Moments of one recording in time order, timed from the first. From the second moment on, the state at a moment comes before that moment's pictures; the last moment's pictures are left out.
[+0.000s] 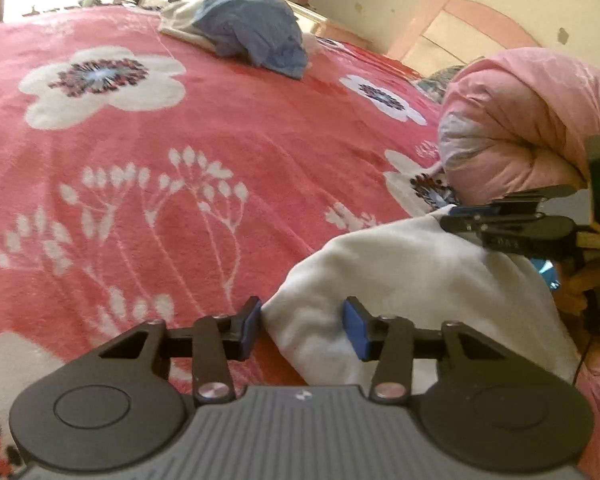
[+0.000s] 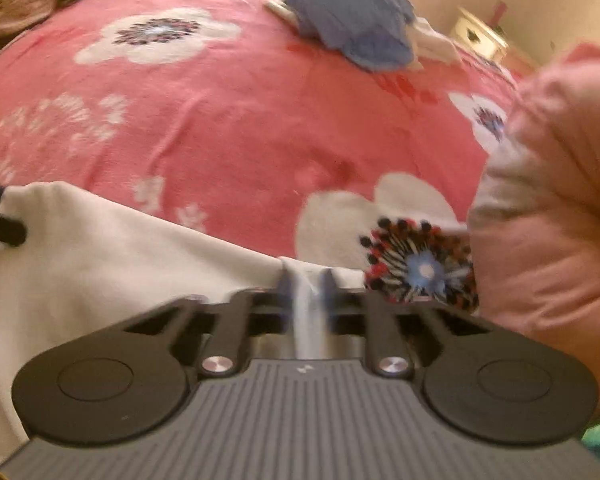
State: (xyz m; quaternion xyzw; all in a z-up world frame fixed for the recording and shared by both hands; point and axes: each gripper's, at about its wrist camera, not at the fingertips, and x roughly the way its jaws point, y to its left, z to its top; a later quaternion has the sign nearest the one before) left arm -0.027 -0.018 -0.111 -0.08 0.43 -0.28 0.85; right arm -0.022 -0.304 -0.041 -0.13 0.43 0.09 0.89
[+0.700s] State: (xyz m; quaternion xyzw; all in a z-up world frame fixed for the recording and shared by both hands) left arm -0.048 0.002 -0.103 -0.09 0.37 -0.33 0.86; right arm 0.023 -0.385 -0.052 0.29 0.50 0.03 0.82
